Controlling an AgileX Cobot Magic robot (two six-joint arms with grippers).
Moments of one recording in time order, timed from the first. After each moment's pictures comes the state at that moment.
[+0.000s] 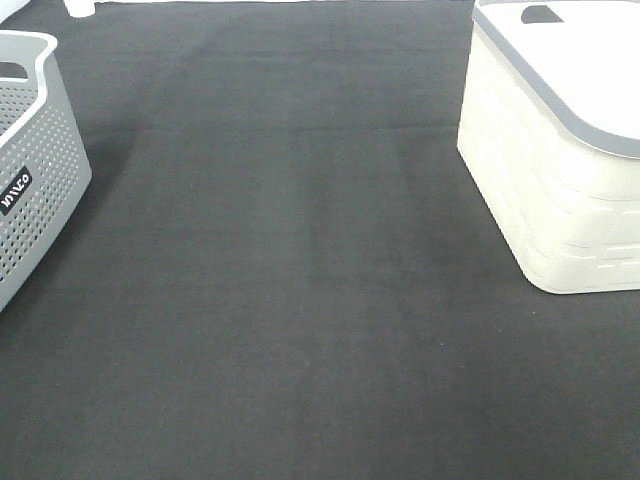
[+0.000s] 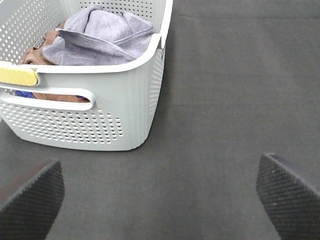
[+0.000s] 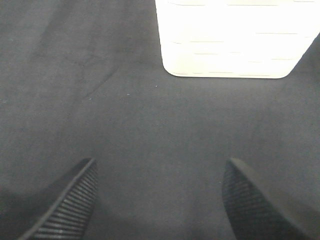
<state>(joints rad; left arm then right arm) 0.05 0.00 -0.52 0.00 1.09 -0.02 0.03 0.00 -0.45 0.05 1.11 -0.05</state>
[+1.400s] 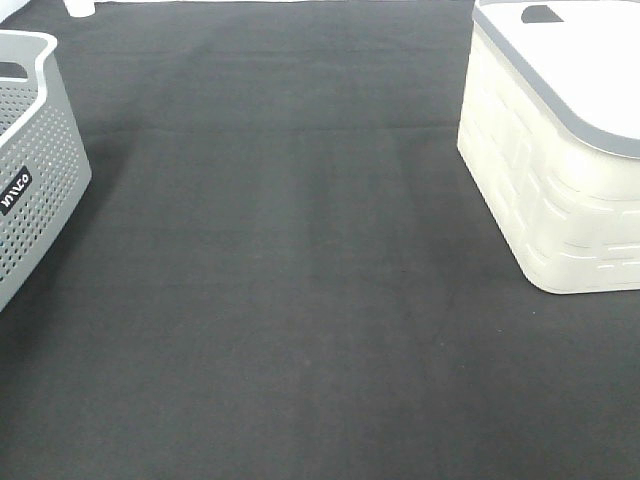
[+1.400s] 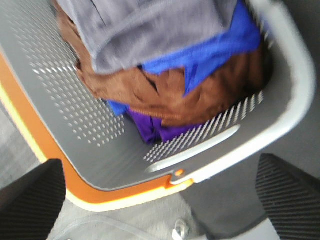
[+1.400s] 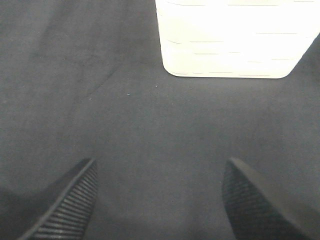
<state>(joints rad) 0.21 1.33 -1.29 0.20 1.21 0.87 0.03 0.00 -0.45 0.05 1.11 -0.05</state>
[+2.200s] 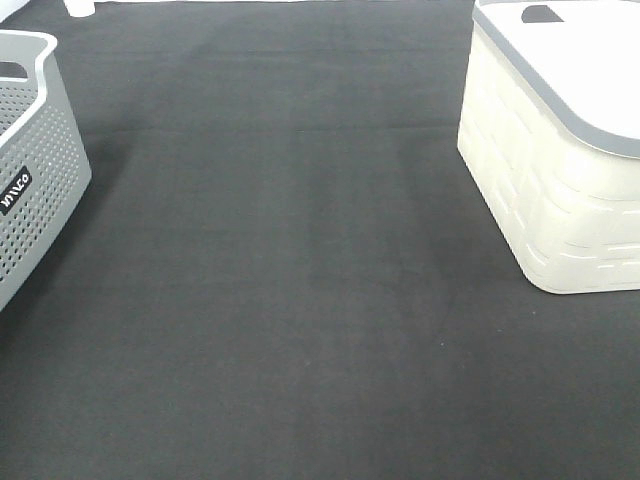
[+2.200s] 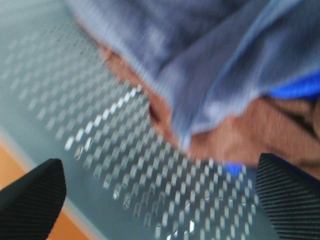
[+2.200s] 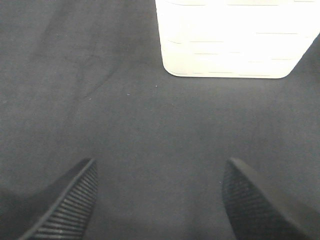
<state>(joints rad) 0.21 1.83 -1.29 0.61 0.67 0.89 0.03 0.00 -0.45 0.05 1.11 -0.05</state>
